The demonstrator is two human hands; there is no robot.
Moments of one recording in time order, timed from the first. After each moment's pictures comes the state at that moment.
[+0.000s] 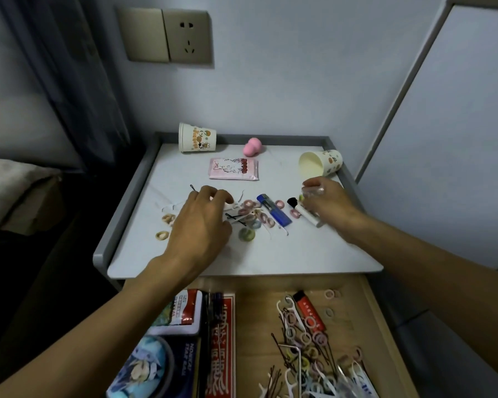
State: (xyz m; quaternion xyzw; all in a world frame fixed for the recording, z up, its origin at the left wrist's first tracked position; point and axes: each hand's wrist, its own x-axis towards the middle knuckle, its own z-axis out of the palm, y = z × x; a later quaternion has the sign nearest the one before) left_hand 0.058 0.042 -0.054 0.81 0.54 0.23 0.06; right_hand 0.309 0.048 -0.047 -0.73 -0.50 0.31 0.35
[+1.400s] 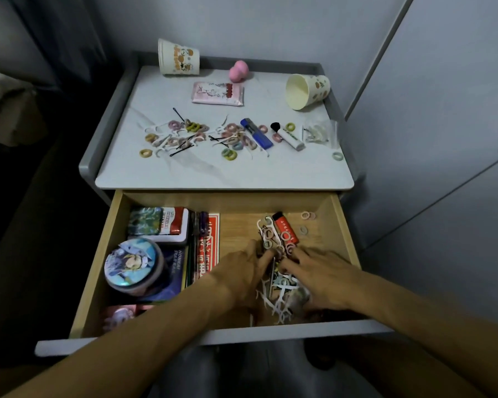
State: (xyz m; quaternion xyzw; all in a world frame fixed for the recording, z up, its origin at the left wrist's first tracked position) left_hand 0.107 -0.110 -0.160 0.91 0.35 -0.17 0.17; right_hand 0.297 -0.160 -0.133 -0.53 -0.80 0.18 -0.20
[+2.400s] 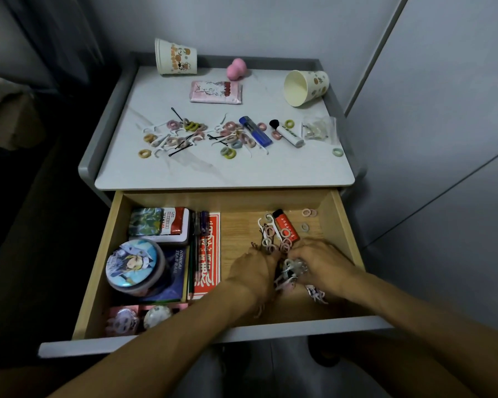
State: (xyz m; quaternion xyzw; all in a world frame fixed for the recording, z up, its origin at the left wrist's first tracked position) left_hand 0.133 -0.123 -0.158 0.85 0.45 -0.10 0.27; right_hand 0.297 -0.151 -0.151 -0.64 -0.73 0.24 -0.06
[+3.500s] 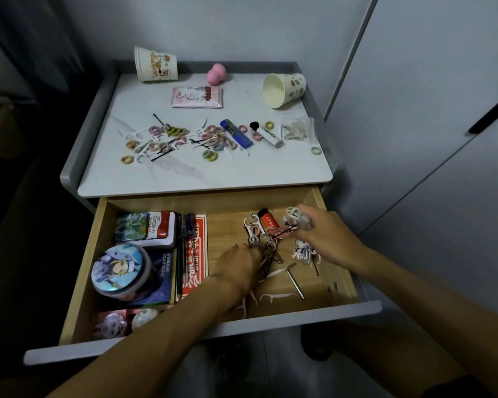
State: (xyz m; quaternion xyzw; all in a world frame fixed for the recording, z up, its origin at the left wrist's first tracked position) left_hand 0.133 -0.114 -0.161 0.87 0.43 -0.09 0.23; right_hand 0.318 -0.146 -0.108 -0.69 -0.61 0.32 0.22
